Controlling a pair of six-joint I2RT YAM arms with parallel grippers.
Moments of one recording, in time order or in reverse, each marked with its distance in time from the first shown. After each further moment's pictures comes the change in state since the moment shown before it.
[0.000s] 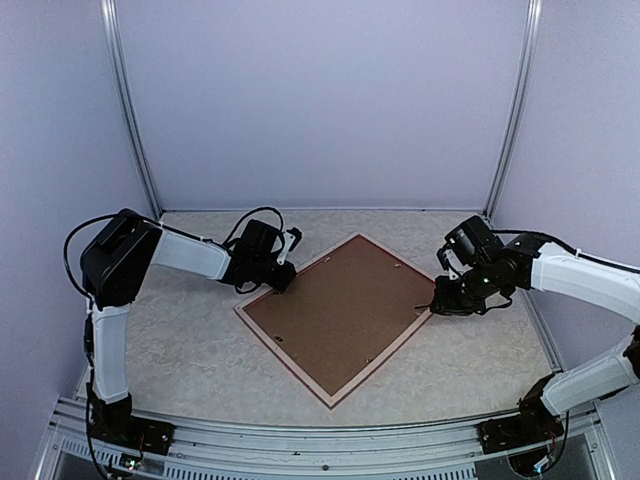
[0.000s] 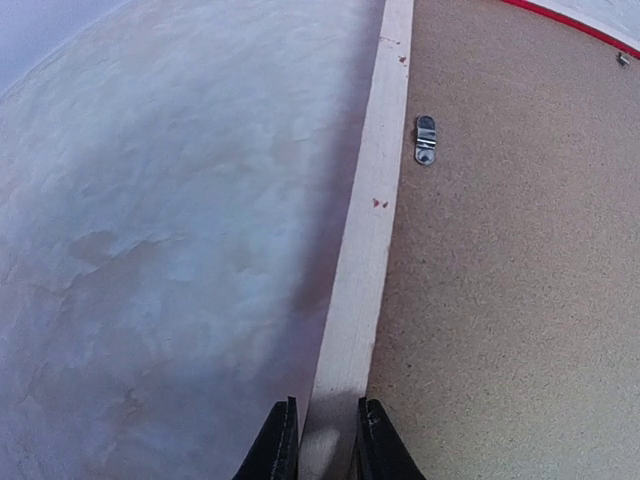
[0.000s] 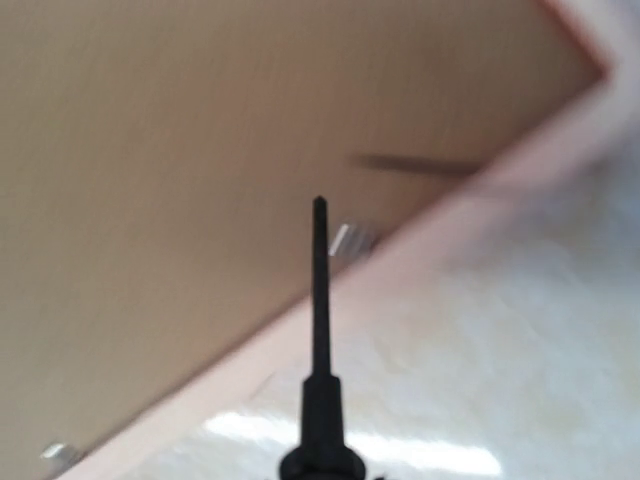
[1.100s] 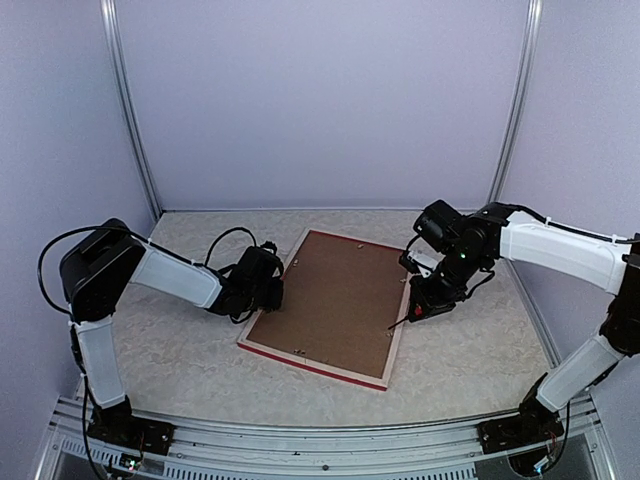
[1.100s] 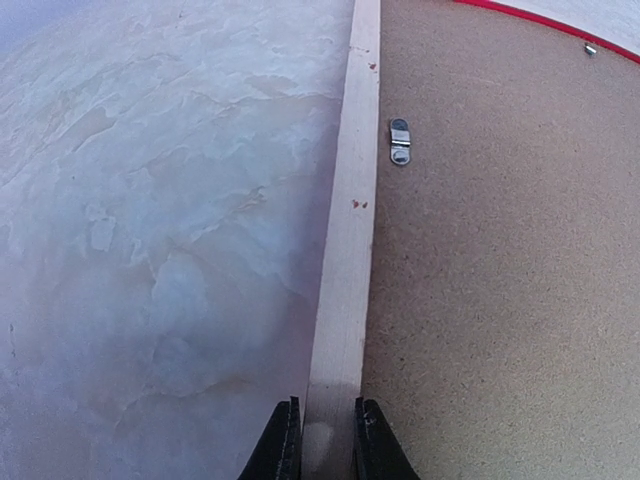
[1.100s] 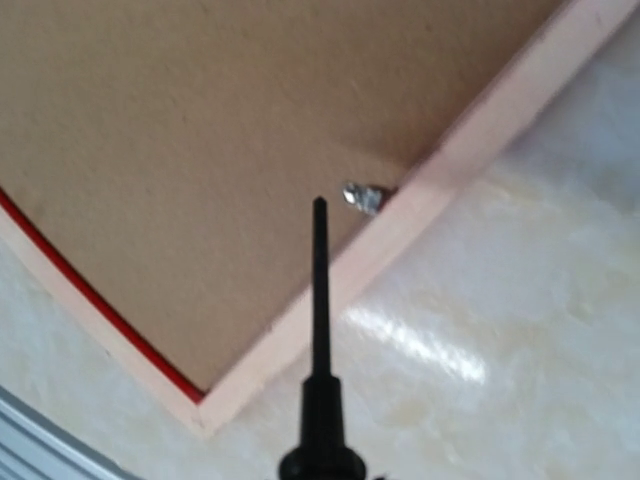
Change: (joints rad) left arm -0.117 -0.159 -0.273 0.073 -0.405 -0.410; right arm 0.087 0.228 0.287 -0.238 -0.226 -0.206
